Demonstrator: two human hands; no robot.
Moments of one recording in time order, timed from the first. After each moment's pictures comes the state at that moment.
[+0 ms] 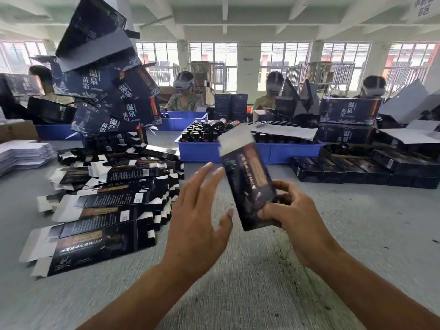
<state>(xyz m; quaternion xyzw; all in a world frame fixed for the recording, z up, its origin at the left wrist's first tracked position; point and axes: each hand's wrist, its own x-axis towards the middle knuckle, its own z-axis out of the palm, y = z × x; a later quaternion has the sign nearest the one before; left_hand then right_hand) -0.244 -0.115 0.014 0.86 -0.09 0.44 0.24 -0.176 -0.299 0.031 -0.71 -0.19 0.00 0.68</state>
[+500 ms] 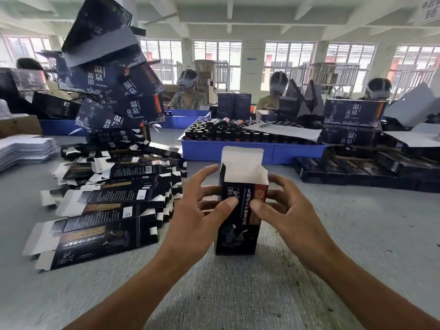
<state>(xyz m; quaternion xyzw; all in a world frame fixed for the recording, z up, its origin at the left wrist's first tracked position) -0.246 -0.109 0.024 0.71 -0.09 0.27 0.64 -0.188 -0.295 0.035 -0.71 -0.27 -0.02 0.65</state>
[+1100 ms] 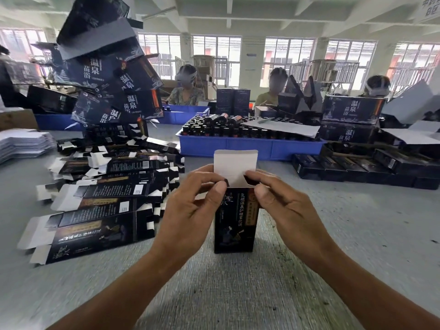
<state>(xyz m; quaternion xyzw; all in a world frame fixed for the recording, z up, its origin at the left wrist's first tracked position) -0.250 -0.112 0.030 0.74 -0.11 0.34 0.57 -0.195 -0.295 0.040 -0.69 -0.37 -0.06 0.62</state>
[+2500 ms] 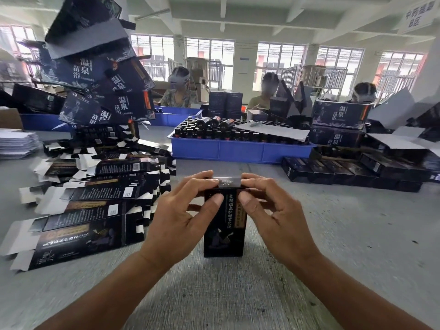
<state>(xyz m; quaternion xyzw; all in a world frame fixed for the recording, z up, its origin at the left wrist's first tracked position) -0.243 -0.102 0.019 0.80 -0.16 0.39 0.43 -0.190 -0.292 0.029 -0.73 -0.35 -0.20 0.55</state>
